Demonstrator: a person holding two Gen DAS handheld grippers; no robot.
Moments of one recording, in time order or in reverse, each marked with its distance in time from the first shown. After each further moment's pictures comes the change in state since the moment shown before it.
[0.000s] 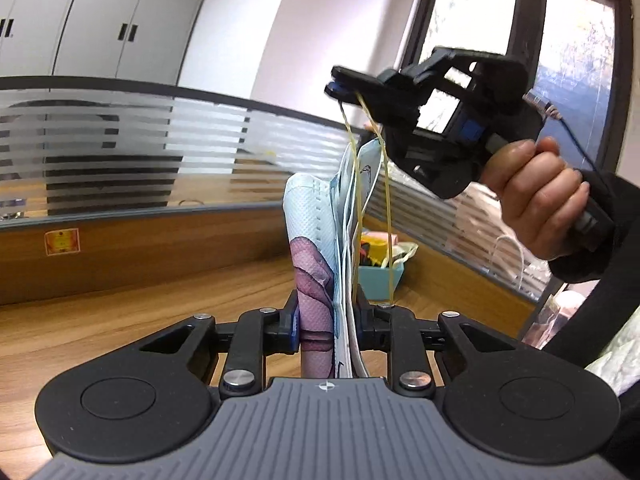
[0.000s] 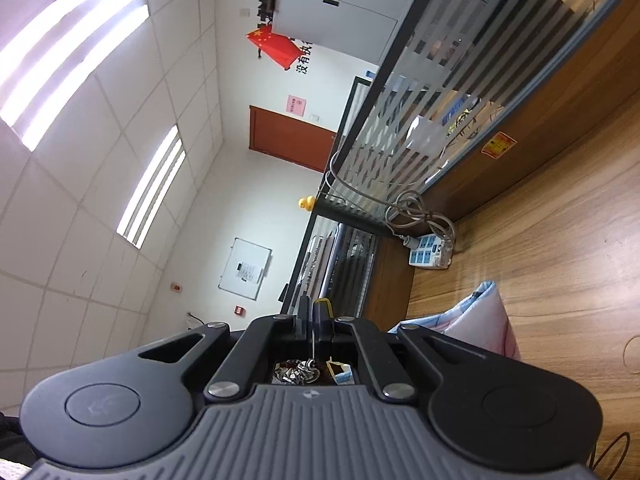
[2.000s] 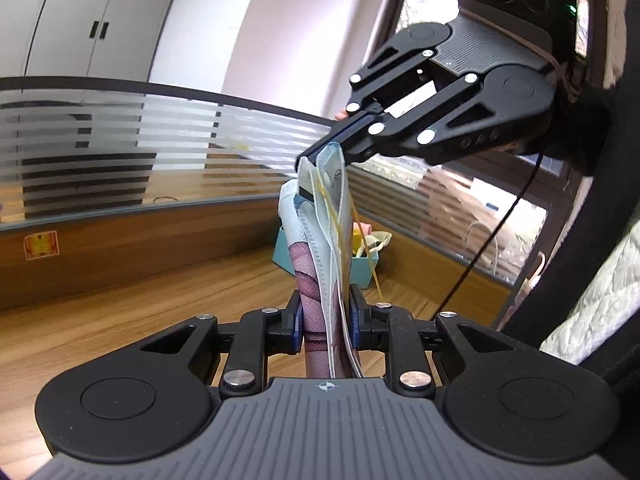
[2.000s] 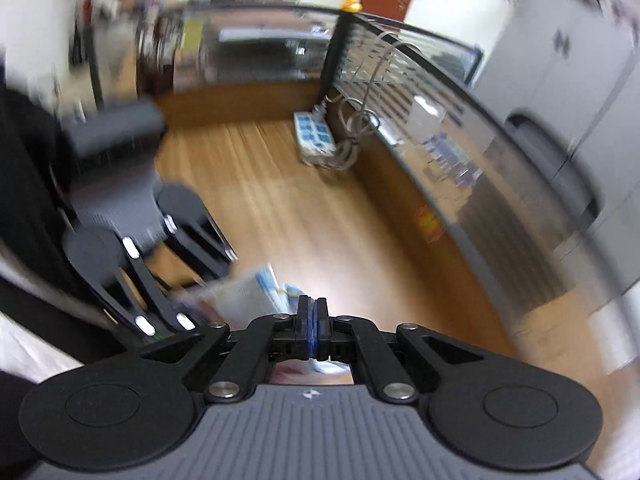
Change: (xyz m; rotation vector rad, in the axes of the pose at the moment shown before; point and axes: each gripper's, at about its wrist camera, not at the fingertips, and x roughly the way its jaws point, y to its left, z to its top) left arm -0.024 -0.015 -0.009 0.072 0.033 -0.078; right arm 0.097 0.132 -0.061 -1.441 0.721 -0.751
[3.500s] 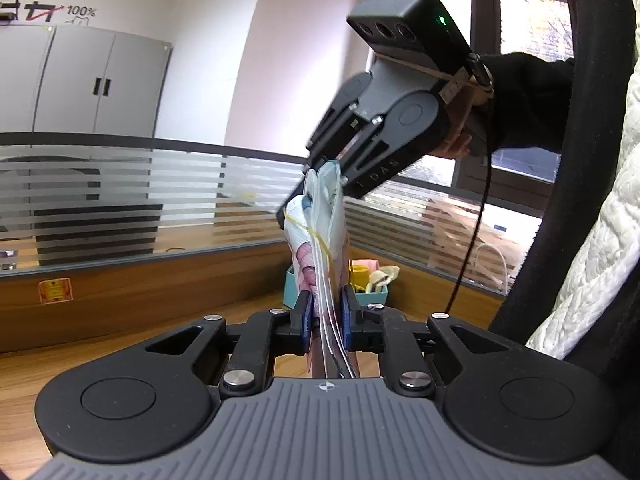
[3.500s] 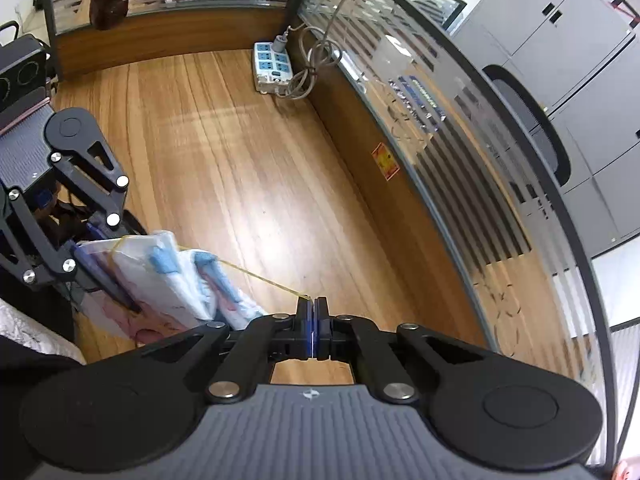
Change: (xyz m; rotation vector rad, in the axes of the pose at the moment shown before) left arm -0.004 -0.029 -0.013 0.073 -0.150 0.065; right arm 0.039 -0.033 -0.018 0.079 0.196 -0.030
